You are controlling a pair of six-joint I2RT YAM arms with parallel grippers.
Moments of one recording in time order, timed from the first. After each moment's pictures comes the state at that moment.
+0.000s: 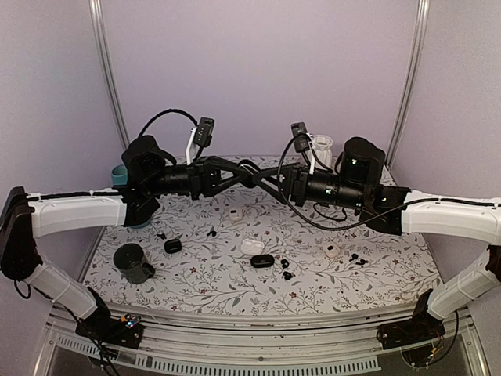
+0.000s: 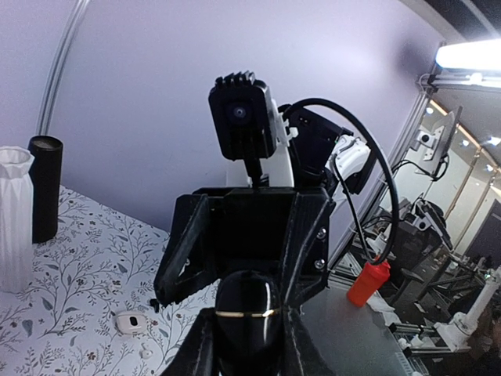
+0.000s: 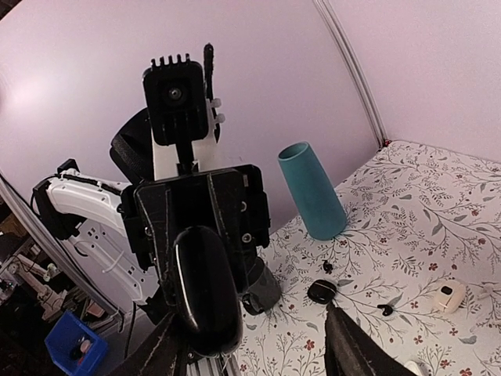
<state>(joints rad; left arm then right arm) -0.71 1.45 0.93 0.75 0.87 -0.60 0.92 1.39 1.01 0.38 -0.32 0.50</state>
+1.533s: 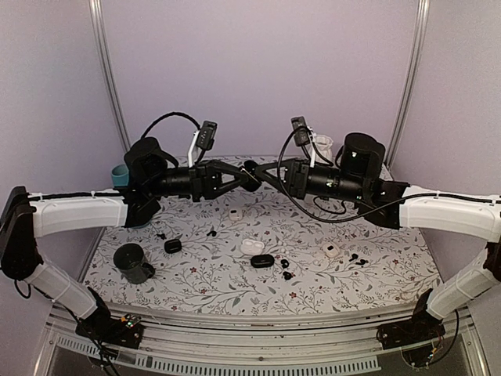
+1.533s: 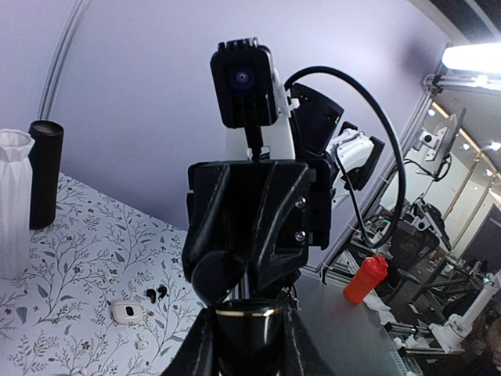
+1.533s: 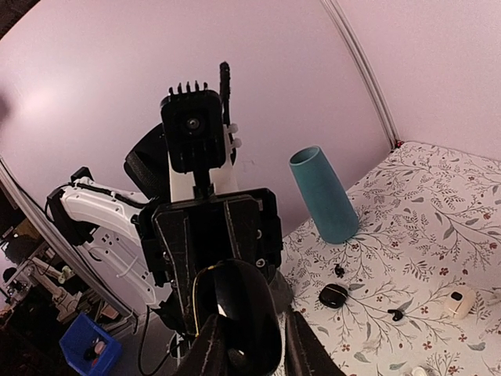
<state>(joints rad) -0.71 1.45 0.92 0.73 0.87 -0.60 0.88 1.41 1.04 0.39 -0.38 0.54</state>
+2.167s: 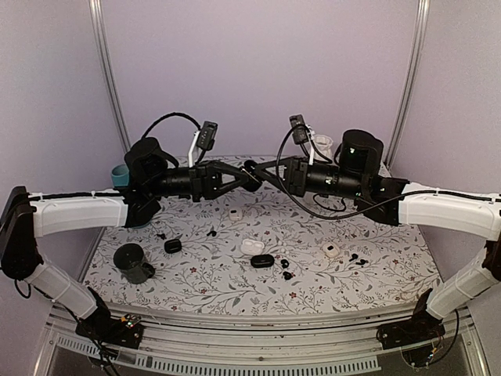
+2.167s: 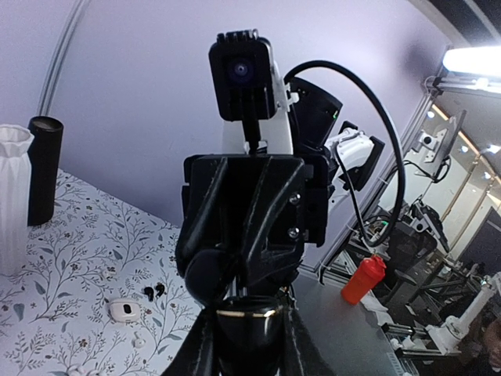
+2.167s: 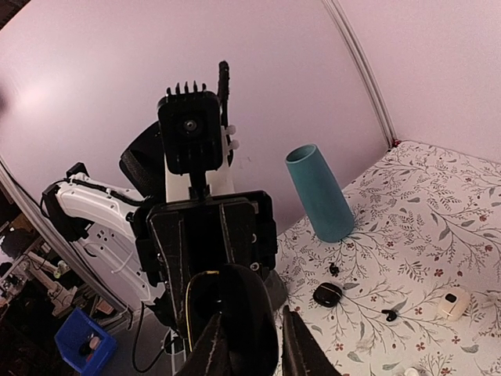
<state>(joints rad) -0.71 1.46 0.92 0.73 0.87 -0.62 0.87 1.43 1.07 0.36 -0.40 0.53</state>
